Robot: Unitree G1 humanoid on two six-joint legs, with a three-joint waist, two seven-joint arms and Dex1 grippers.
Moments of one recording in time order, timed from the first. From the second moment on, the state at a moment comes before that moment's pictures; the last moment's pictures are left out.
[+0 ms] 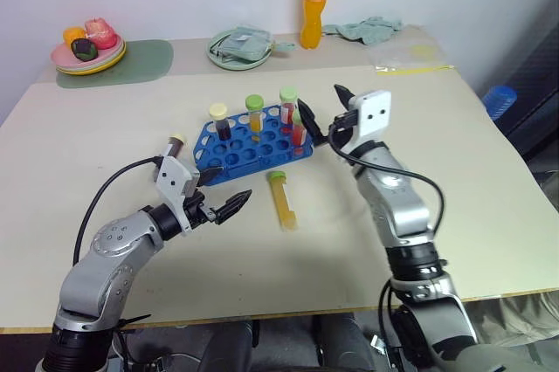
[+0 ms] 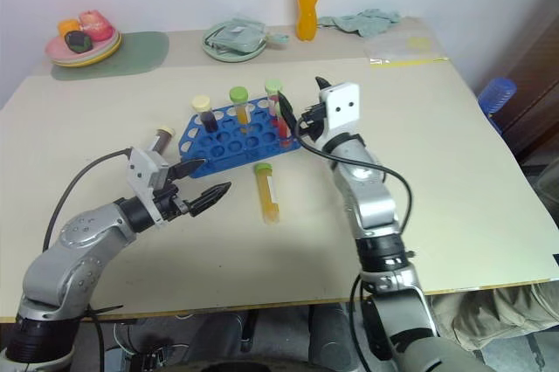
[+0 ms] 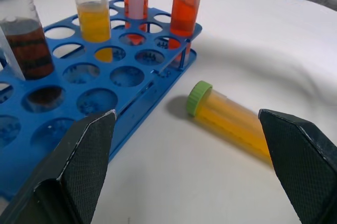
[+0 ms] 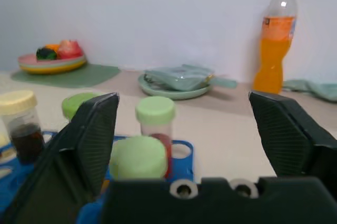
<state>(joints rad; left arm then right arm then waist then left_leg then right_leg) -0.06 0.52 0.09 -0.45 -0.51 0.55 -0.60 -0.50 -0.23 0.03 -0.17 0.23 0.41 0.29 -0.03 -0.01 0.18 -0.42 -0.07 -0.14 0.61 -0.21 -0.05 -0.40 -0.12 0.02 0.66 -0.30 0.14</state>
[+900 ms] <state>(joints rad) 0.11 0.73 0.15 -0.31 -0.47 0.41 -0.90 -0.92 -0.33 0.00 0.25 1.64 1.58 -0.72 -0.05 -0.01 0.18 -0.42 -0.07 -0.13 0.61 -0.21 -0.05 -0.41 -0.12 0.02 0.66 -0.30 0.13</state>
